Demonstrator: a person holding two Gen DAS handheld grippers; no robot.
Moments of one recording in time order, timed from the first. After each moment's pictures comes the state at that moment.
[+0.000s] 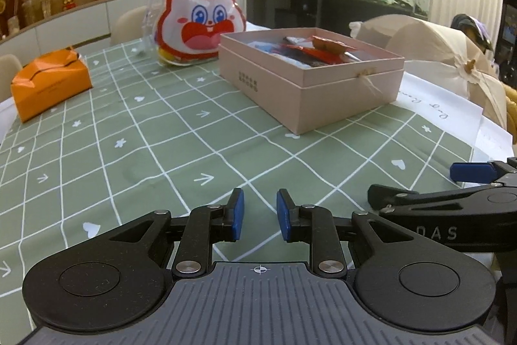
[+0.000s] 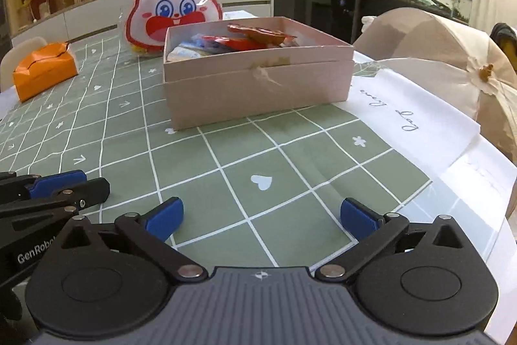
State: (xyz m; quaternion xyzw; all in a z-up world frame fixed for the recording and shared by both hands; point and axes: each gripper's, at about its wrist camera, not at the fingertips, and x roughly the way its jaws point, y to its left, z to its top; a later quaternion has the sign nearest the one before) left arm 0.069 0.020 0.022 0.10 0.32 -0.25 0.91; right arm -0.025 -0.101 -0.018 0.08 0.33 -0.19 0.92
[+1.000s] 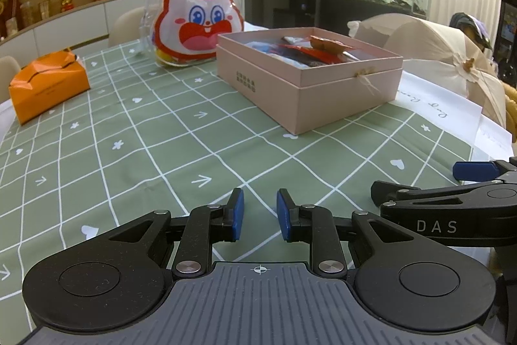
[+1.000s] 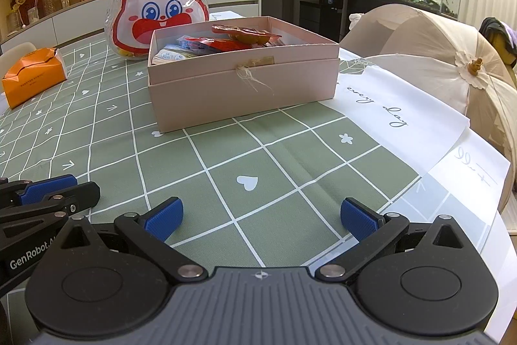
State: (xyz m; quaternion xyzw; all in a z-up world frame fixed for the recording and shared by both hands) left arm 0.069 0.019 0.022 0.10 0.32 -0.26 0.91; right arm -0.026 -0.103 -0.018 0.09 0.33 -0.20 0.92
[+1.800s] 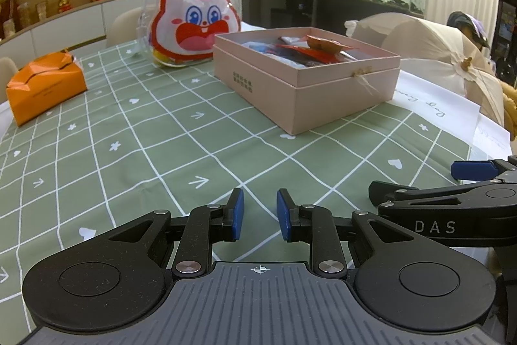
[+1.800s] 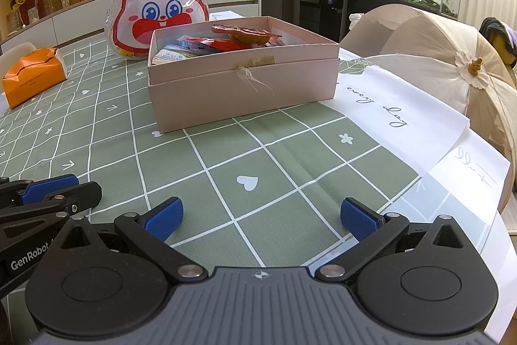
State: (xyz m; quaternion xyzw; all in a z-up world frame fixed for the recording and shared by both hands) left arm 0.069 0.017 0.022 0.11 0.32 -0.26 0.90; right arm -0.026 -0.103 -0.017 0.09 0.33 -0.20 0.92
